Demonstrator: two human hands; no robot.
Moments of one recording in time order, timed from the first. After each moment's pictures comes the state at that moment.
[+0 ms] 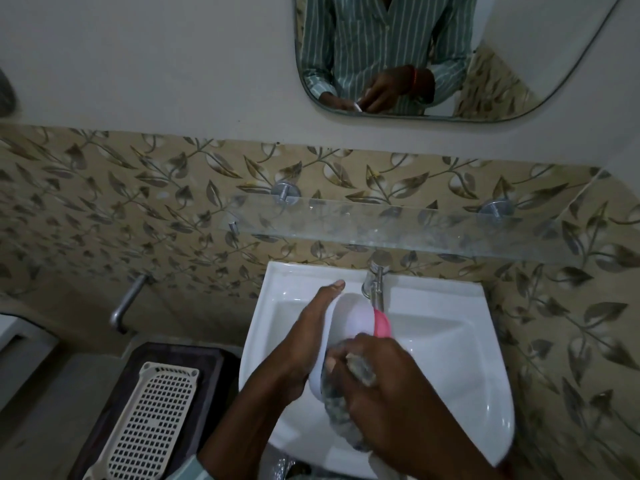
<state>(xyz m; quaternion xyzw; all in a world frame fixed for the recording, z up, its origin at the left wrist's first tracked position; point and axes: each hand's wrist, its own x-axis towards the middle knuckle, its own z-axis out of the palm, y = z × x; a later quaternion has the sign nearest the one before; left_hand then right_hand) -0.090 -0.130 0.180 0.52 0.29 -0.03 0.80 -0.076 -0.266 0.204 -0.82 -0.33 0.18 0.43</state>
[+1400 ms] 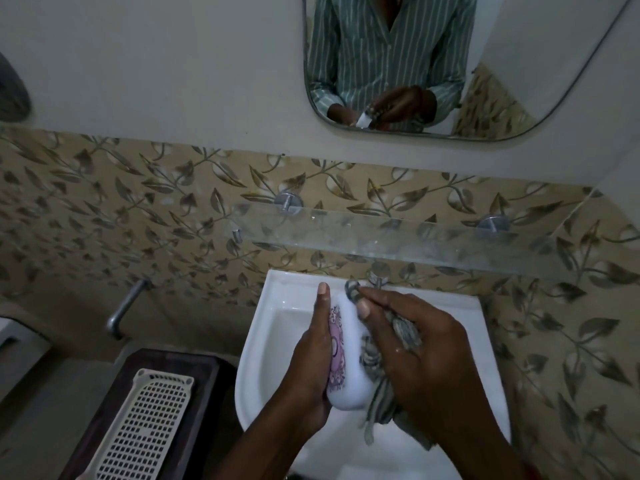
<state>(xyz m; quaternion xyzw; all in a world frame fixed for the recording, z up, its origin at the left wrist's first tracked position) -0.092 -0.154 0.167 0.37 0.35 0.04 0.86 -0.044 -0.273 0.227 -0.79 -0.32 0.00 0.53</state>
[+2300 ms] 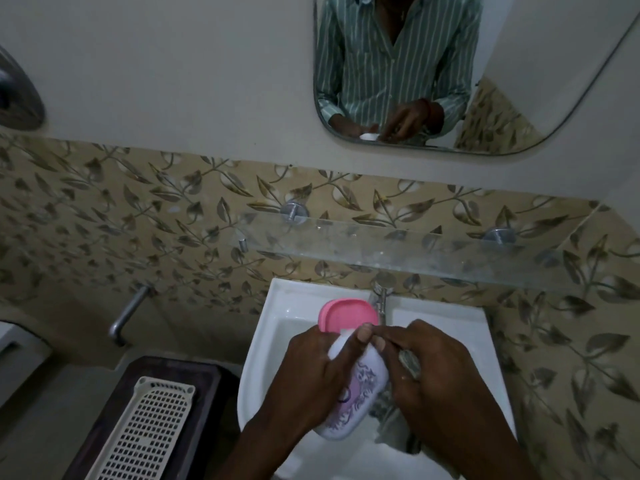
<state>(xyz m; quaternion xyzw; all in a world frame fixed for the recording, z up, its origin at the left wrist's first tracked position) -0.107 -0.132 0.147 0.83 0.20 0.17 0.48 -0.039 -0.283 0.218 -0.86 -0.38 -0.02 0.35</state>
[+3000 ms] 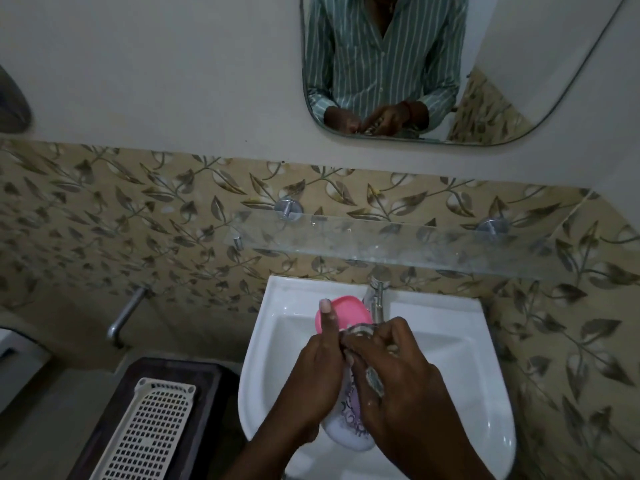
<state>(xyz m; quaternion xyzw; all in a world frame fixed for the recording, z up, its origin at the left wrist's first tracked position) -0.105 -0.150 0.167 0.64 0.31 0.05 0.70 -0.064 -0.273 0.207 -0.87 -0.39 0.04 0.30</state>
